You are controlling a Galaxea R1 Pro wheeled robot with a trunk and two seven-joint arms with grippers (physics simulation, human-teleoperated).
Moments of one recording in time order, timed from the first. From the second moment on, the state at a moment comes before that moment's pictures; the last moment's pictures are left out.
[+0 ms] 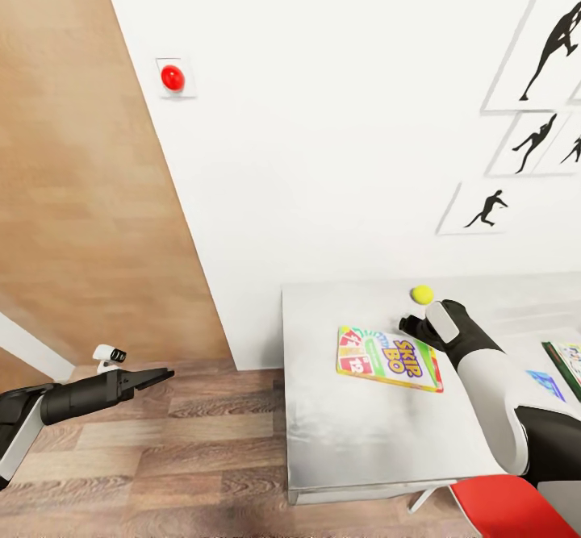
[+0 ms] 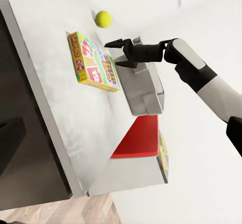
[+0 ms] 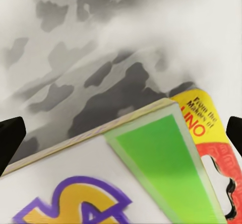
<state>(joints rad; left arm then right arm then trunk) -0.45 0.44 0.13 -1.09 0.43 0.87 -1.43 -1.07 -0.14 -0.13 -0.44 -0.52 0.67 -0.44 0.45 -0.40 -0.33</state>
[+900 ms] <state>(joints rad) -0.45 0.44 0.13 -1.09 0.43 0.87 -1.43 -1.07 -0.14 -0.13 -0.44 -0.52 0.67 -0.44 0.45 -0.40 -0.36</state>
